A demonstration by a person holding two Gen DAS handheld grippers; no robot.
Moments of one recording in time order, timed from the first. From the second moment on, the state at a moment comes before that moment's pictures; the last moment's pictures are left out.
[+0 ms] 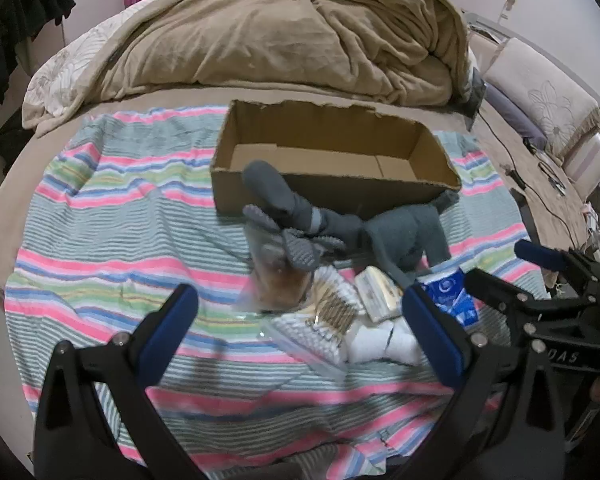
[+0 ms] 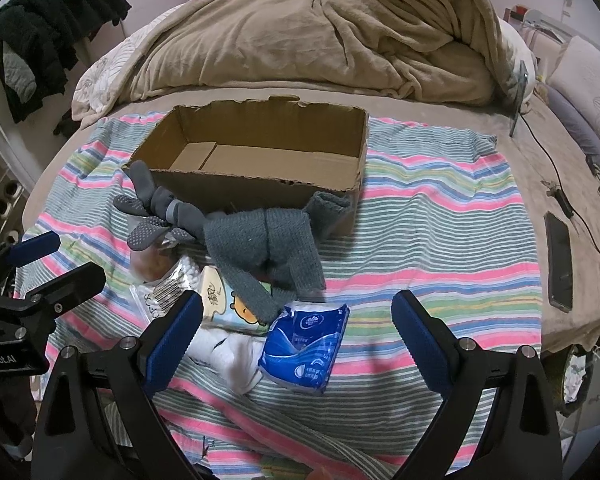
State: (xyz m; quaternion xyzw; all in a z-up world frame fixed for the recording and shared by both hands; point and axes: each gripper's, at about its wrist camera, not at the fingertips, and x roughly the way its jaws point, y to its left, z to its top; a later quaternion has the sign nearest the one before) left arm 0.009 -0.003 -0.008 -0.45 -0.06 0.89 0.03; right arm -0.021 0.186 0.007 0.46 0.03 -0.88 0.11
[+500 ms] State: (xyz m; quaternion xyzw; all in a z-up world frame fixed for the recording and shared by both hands) left arm 0.015 -0.004 -0.008 -0.45 -0.06 0.89 0.04; right arm -0.016 0.184 0.007 0.46 0.03 -0.88 0.11
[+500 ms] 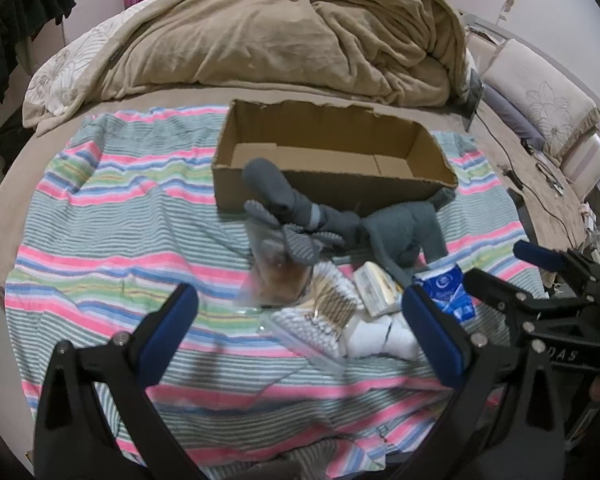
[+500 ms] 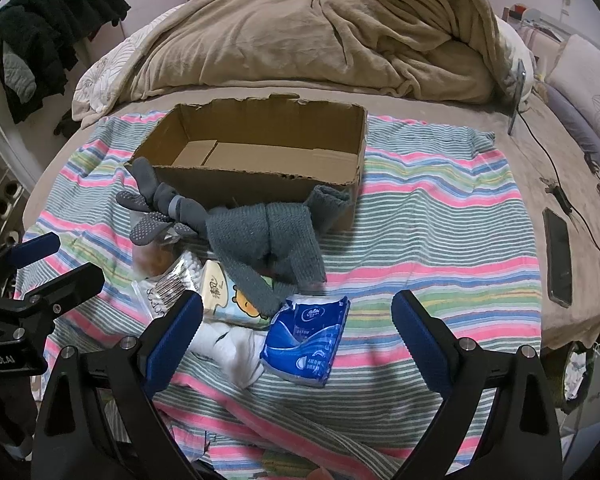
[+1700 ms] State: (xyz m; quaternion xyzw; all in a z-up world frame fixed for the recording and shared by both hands) left arm -0.005 -0.018 -0.055 -0.49 -0.08 0.87 0.03; right arm -0.033 0.206 -0.030 0.50 0.01 -0.86 0.09
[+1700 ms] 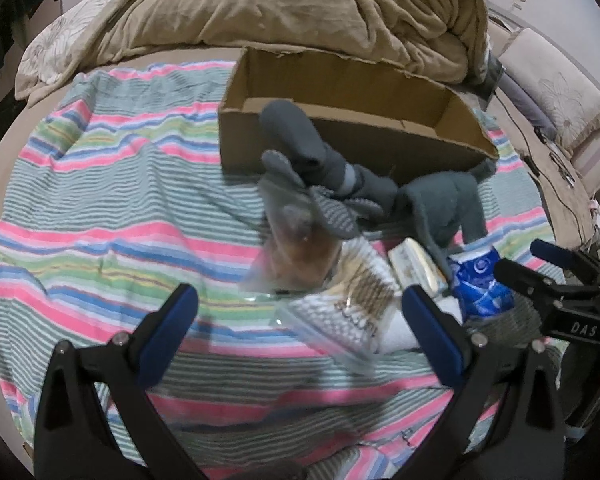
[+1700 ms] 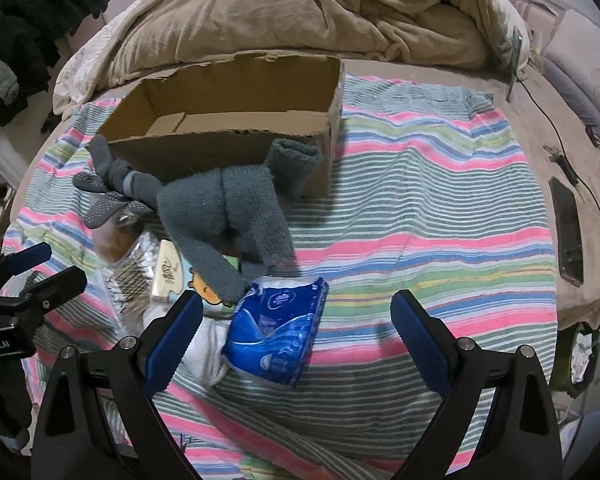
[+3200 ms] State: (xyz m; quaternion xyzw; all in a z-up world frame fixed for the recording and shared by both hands) left arm -0.079 -0.015 -0.069 -0.45 -0.07 0.88 0.10; right arm -0.086 0.177 -0.055 0.49 -0.02 -0.85 0.19
